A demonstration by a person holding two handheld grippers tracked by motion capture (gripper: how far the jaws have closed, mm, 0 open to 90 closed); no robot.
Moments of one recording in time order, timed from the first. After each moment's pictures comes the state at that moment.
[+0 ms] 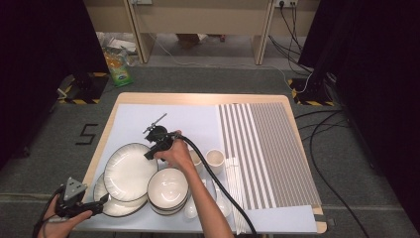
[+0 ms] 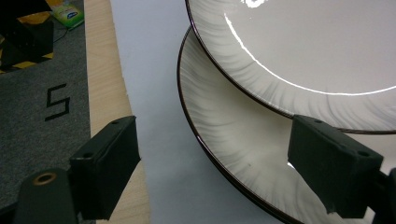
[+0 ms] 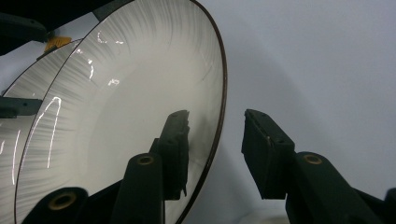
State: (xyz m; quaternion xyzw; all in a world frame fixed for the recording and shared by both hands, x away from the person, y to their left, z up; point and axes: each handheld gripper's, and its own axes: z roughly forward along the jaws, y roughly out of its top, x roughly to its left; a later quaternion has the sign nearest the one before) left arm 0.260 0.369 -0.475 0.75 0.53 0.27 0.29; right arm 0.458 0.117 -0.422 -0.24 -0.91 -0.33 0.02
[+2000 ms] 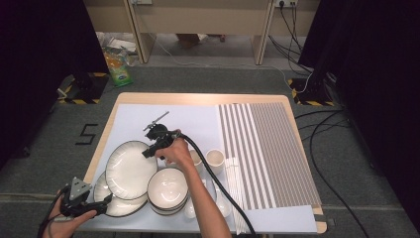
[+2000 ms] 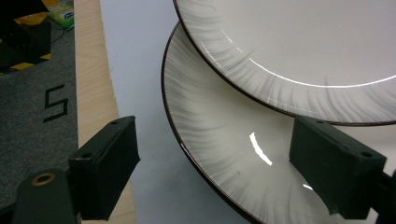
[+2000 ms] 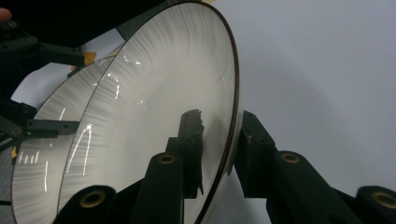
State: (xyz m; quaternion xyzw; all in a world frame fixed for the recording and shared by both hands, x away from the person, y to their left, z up) left arm 0.264 0.361 -0.480 0.76 0.53 0.26 0.29; right arm 0.462 0.116 -0.420 -0.23 -0.90 -0.36 0.06
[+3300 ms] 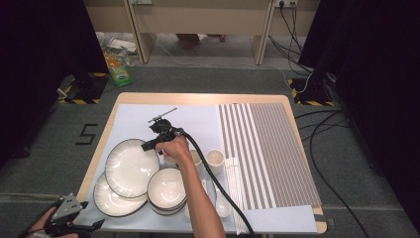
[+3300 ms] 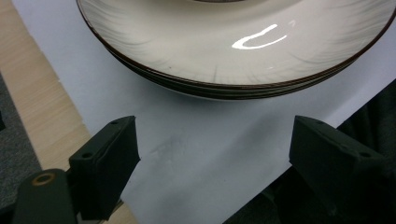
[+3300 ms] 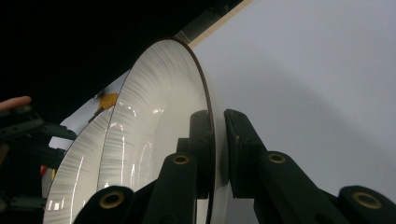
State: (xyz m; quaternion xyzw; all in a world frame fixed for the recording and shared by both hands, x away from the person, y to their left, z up) left arm 0.226 0.383 -0.481 0.84 0.43 0.16 0.30; right arm 0.477 0.112 -0.422 -0.30 -0.85 -0.41 0.11
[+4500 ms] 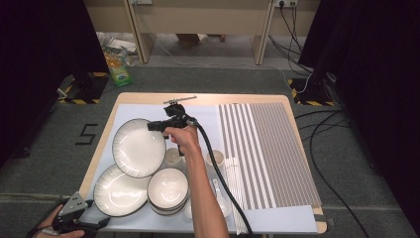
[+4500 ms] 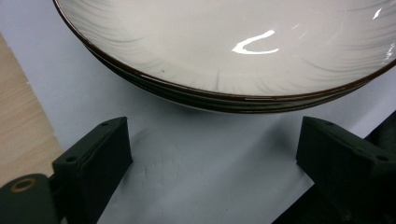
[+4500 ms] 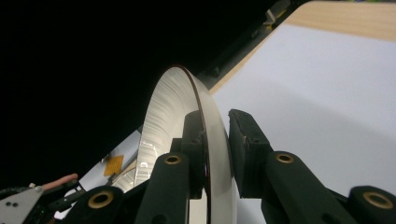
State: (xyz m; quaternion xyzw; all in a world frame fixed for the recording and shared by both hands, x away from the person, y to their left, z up) left arm 0.236 0.381 -0.498 0.83 0.43 0.15 0.32; right arm 0.491 0.073 -0.379 -0.36 -0.78 -0.51 0.08
